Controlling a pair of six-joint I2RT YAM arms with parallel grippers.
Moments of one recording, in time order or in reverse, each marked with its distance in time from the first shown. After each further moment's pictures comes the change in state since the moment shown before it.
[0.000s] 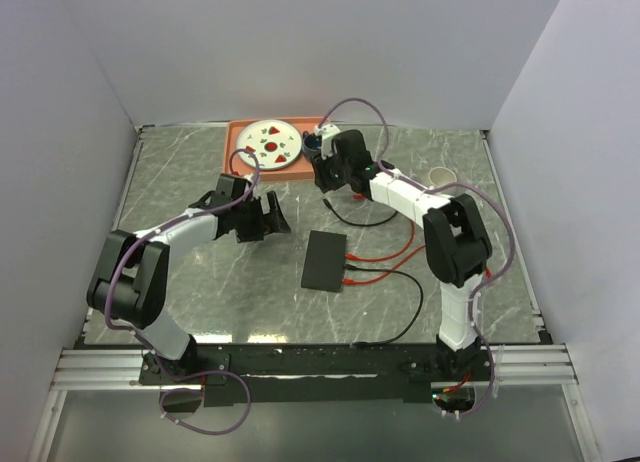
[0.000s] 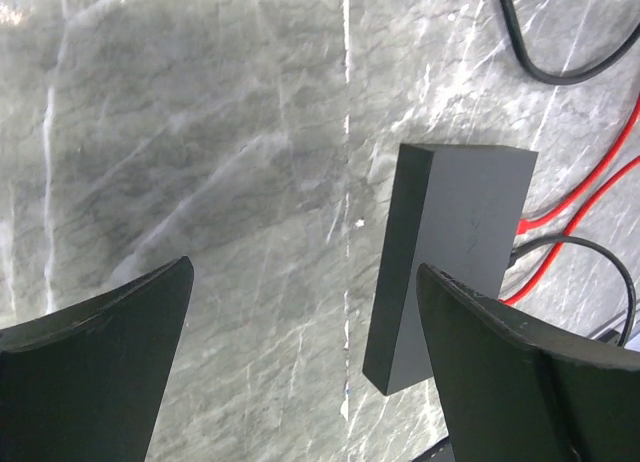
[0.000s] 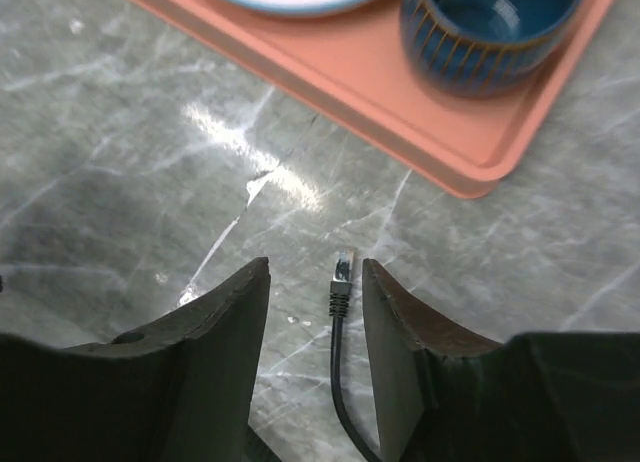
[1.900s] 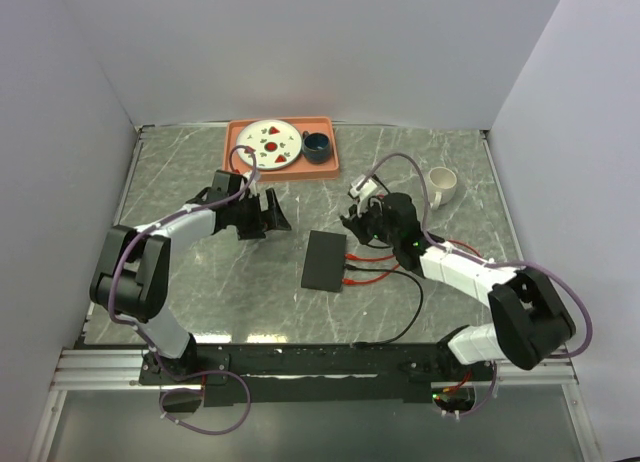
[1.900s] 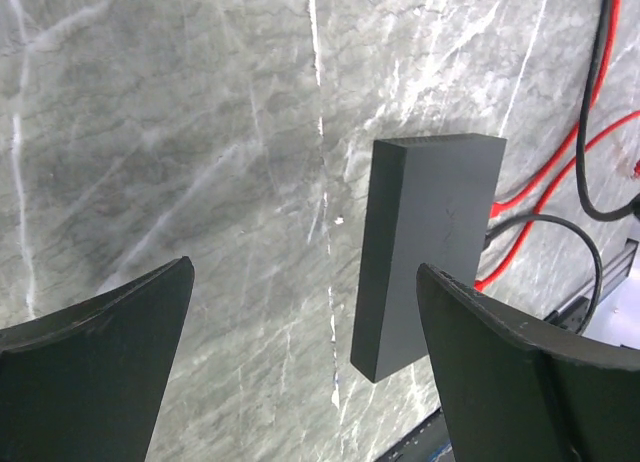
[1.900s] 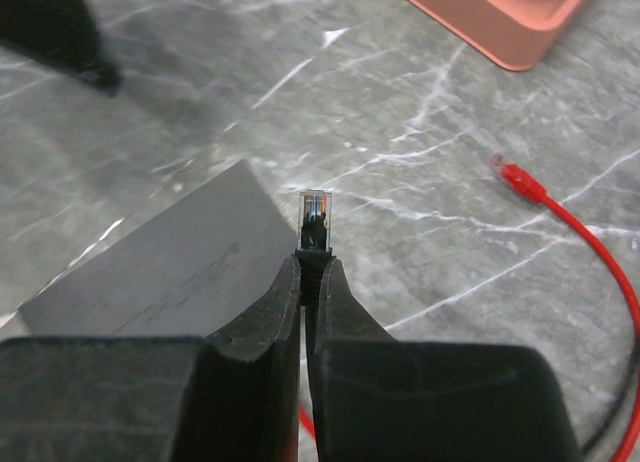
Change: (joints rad) left arm 0.042 0.043 0.039 -0.002 0.118 0.034; right arm 0.015 -0.576 -0.814 0.401 -0.084 -0.099
